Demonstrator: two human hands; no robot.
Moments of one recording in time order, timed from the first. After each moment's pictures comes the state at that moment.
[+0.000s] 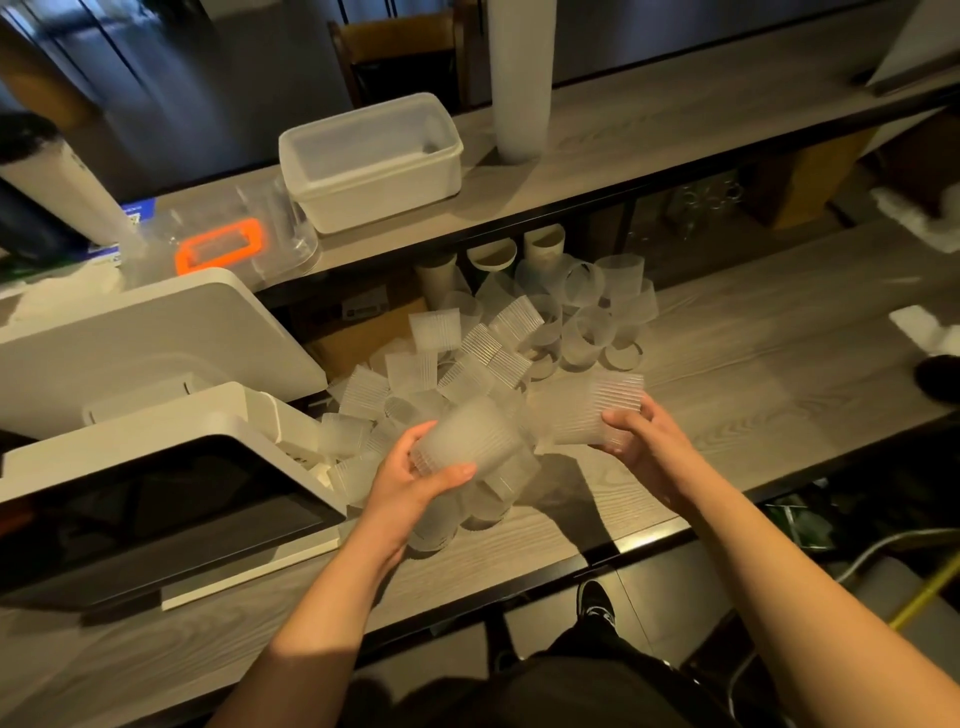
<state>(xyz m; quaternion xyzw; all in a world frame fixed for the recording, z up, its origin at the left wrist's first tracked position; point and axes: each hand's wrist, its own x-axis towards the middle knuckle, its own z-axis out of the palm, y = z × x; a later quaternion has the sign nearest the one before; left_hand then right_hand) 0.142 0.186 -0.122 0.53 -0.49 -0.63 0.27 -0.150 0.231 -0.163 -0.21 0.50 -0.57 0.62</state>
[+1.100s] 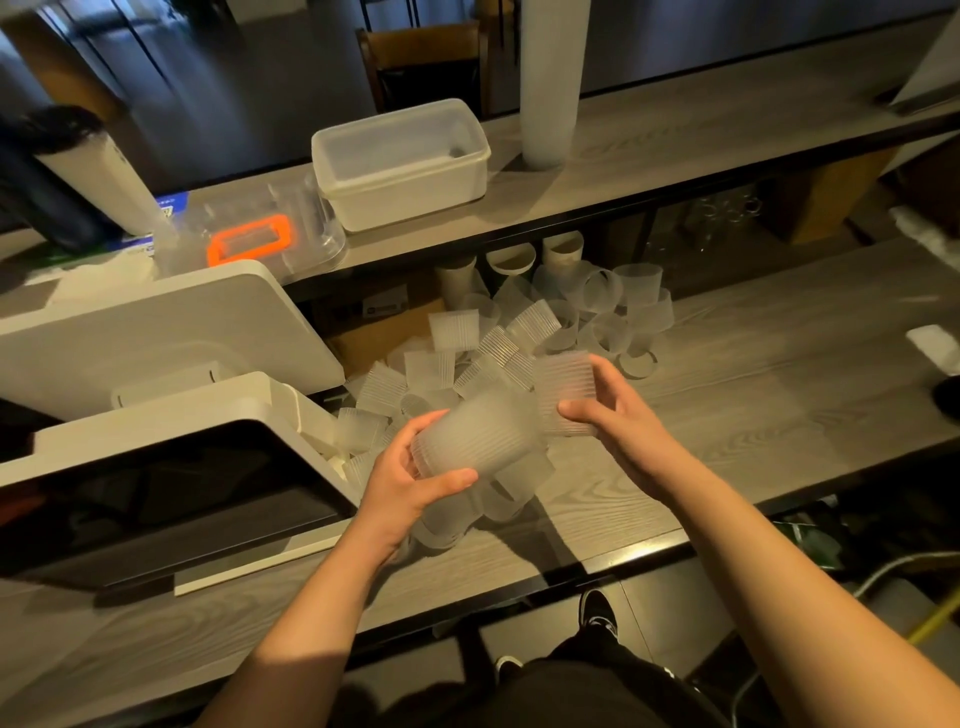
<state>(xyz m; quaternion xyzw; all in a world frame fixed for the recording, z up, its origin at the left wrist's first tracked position) 0.165 0.187 -0.113 0.49 -0.53 -0.61 0.31 -0.097 0.216 -0.099 -0.41 0.52 -0.49 0.57</state>
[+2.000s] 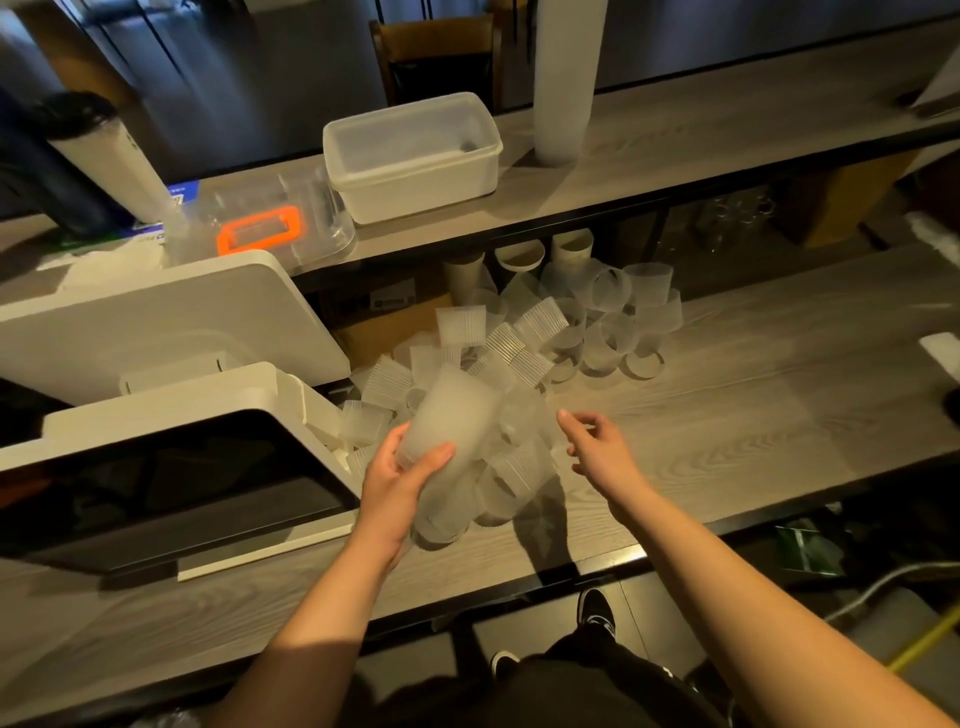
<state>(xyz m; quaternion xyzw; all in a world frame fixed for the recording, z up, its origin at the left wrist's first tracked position) 0.167 0.195 -0.127 0.57 -0.42 -0.60 0.37 -0.076 0.211 -0.174 -0.30 0.73 -0.38 0.48</state>
